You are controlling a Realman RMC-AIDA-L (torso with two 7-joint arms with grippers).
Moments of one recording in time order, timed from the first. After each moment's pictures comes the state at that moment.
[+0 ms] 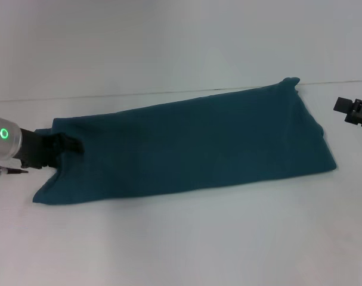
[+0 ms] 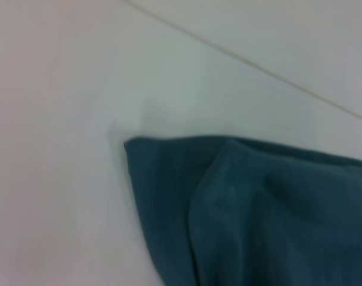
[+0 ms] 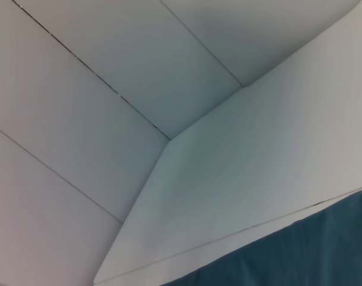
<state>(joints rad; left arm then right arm) -0.91 -2.00 0.70 0.49 2.72 0.93 -2.90 0.41 1.91 -0.60 -0.67 -1.77 -1.45 2.07</state>
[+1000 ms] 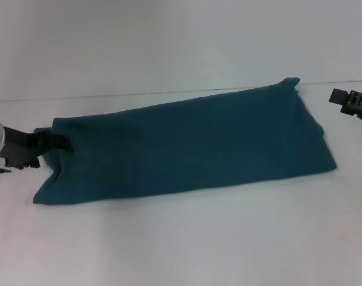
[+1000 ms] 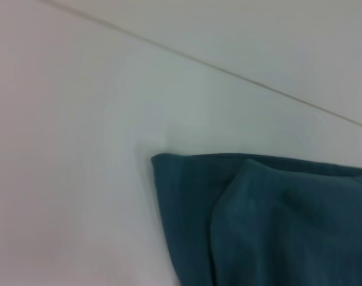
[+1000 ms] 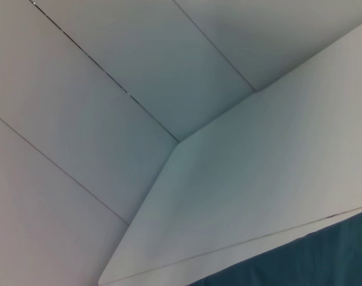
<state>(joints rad) -0.86 -2.01 0.73 0.64 2.74 1.02 -2.91 0.43 1.91 -0.60 -0.67 -1.76 -1.45 2.06</state>
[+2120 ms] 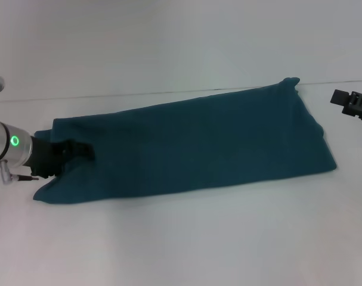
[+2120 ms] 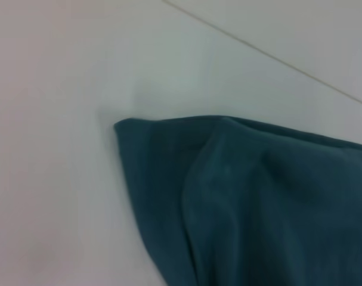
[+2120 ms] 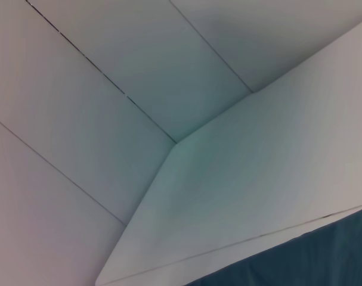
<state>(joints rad) -0.92 -2.02 0.68 0.45 2.74 0.91 -2.91 0.43 1.91 -0.60 -0.67 -1.76 -1.45 2.06</state>
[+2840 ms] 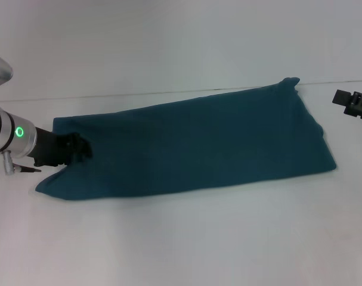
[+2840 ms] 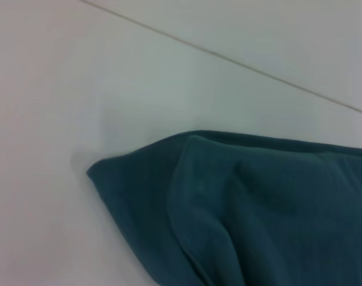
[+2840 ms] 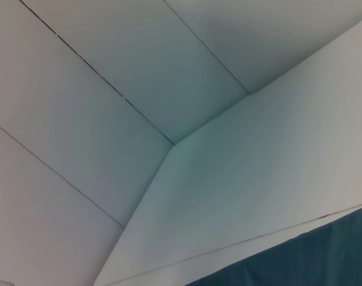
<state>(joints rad) -0.96 -2.00 0.71 0.44 2.74 0.91 -2.88 0.43 1.91 -0.59 -0.67 -1.76 -1.45 2.06</state>
